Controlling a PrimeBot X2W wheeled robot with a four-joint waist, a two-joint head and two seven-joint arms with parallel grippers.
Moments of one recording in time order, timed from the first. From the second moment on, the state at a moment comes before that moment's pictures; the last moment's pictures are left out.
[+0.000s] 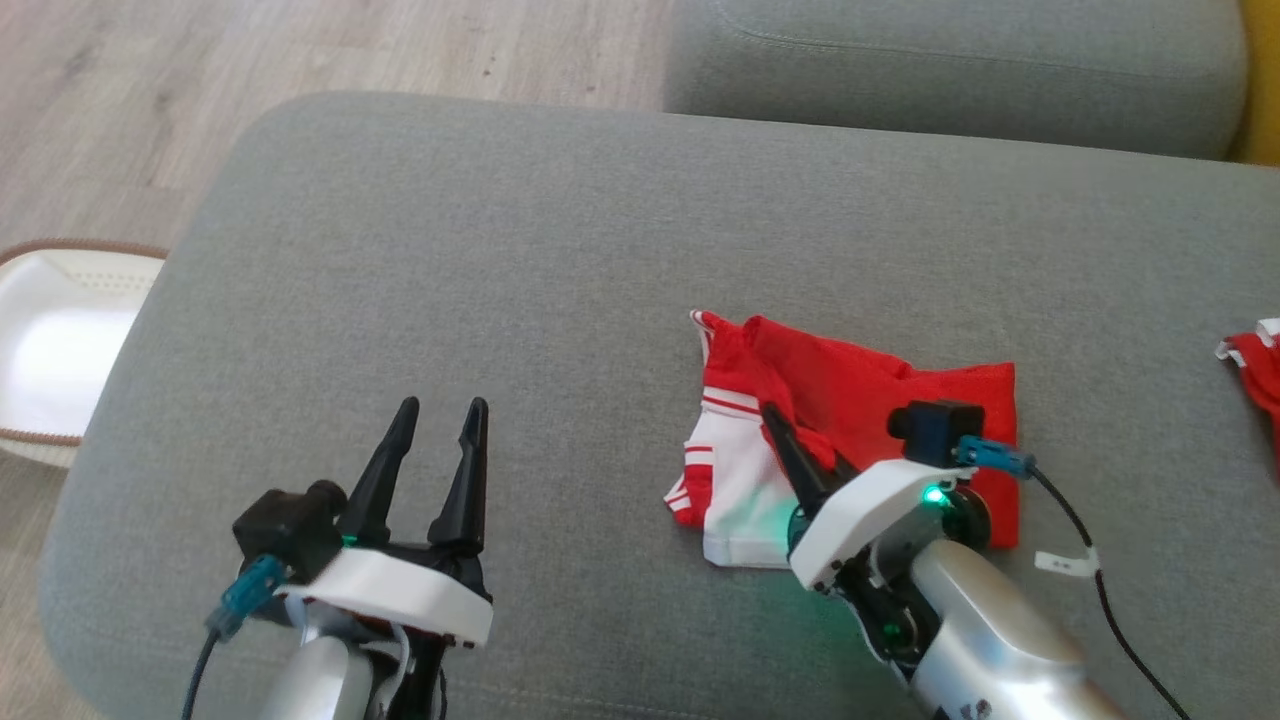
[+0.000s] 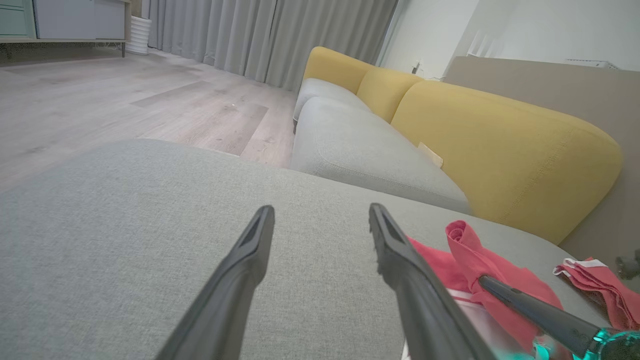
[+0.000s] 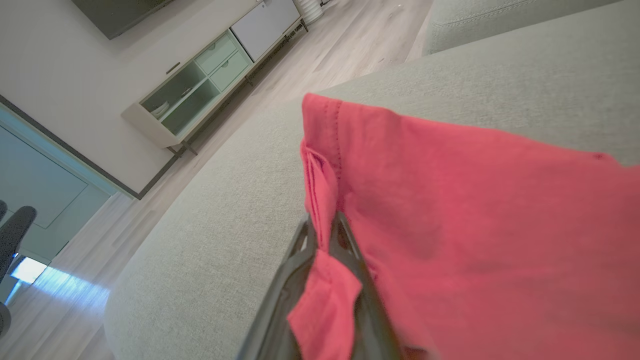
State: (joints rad) left arm -0.07 0.05 -0.25 0.21 -0.37 -0.09 -0.25; right arm -0.39 -0.06 0.55 0.71 0.73 0.13 -0.08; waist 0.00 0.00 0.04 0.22
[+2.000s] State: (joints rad) left arm -0.05 0.05 -0.19 0.11 -0.36 -0.06 -0.25; right arm -0.18 -0.05 0.03 0.39 0.21 0.13 -0.23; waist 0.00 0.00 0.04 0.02
